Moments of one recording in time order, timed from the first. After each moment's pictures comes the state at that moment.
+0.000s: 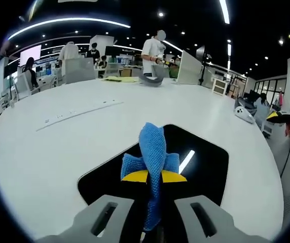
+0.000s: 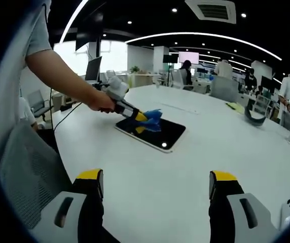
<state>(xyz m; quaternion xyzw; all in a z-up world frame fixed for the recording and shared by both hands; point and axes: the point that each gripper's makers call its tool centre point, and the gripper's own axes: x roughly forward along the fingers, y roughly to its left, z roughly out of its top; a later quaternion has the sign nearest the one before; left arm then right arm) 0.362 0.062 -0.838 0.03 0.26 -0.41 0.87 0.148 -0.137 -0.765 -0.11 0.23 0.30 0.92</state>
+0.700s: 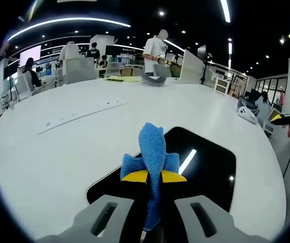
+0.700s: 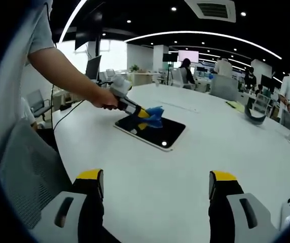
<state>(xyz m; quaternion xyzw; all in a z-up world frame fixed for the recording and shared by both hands) 0.379 0.065 -0.838 0.03 0.27 -0.40 0.87 0.148 -0.137 -0.768 -0.11 0.24 0.30 0.92</state>
